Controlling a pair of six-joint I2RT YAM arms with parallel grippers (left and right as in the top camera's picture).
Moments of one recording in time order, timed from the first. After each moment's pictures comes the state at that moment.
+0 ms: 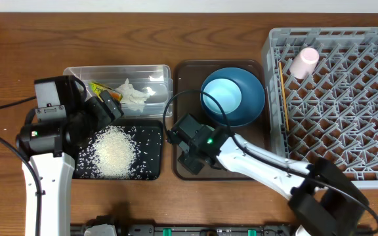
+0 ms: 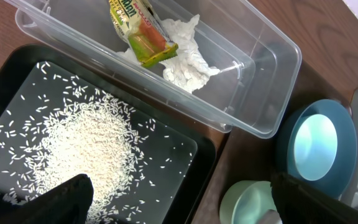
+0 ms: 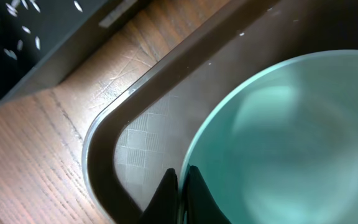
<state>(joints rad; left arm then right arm) 0.15 1.17 1.13 -0.98 0.23 -0.48 0.91 1.76 1.11 -0.60 -0.12 0.07</state>
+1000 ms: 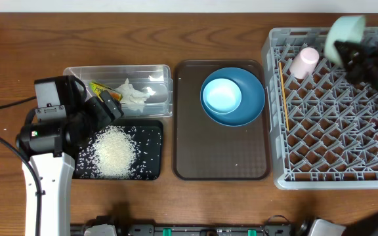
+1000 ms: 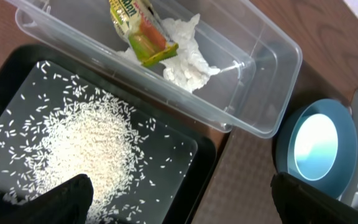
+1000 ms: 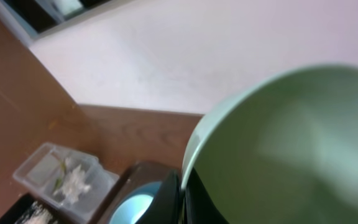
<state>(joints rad) 0.15 1.17 1.13 -0.98 0.23 -0.48 -0.44 1.45 1.20 -0.08 -1.05 0.12</state>
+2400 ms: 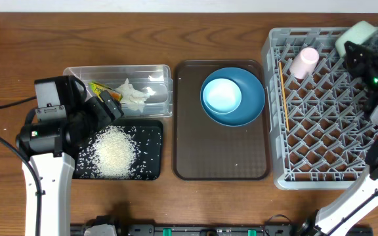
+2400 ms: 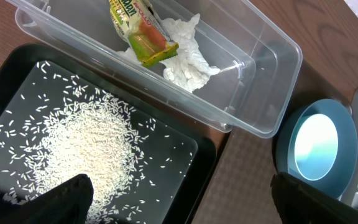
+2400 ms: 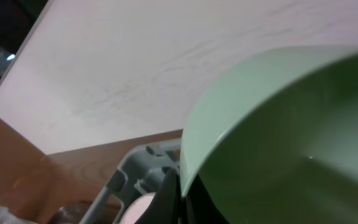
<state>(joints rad) 0.15 1.17 1.13 -0.98 0.23 -0.48 -0.55 2.15 1.20 0.88 -1.05 0.55</state>
